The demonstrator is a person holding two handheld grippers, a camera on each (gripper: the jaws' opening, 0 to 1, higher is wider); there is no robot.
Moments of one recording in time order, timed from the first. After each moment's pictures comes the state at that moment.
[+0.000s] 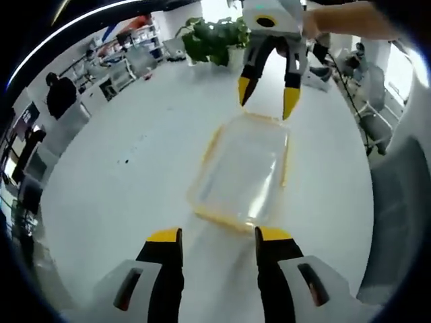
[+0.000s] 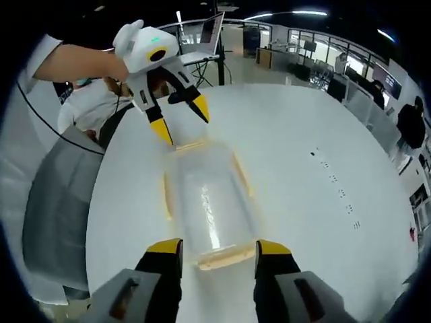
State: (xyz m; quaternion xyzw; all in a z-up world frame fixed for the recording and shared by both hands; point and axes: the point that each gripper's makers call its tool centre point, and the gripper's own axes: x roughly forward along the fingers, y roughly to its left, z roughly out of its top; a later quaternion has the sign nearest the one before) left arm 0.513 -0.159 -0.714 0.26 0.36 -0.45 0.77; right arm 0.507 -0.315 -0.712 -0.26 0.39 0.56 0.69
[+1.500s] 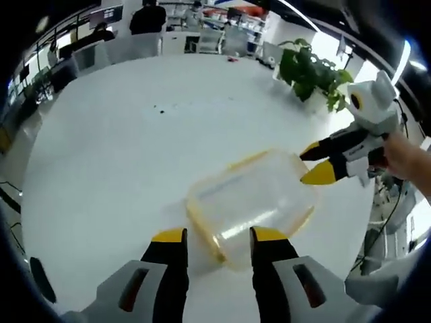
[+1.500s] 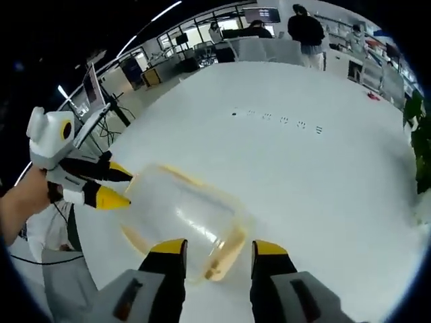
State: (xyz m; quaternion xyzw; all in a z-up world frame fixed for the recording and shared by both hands) left arm 0.515 -0.178 -0.729 0.01 0.46 -0.27 0.84; right arm 0.520 -0.325 -0.736 0.00 0.49 0.31 0.82
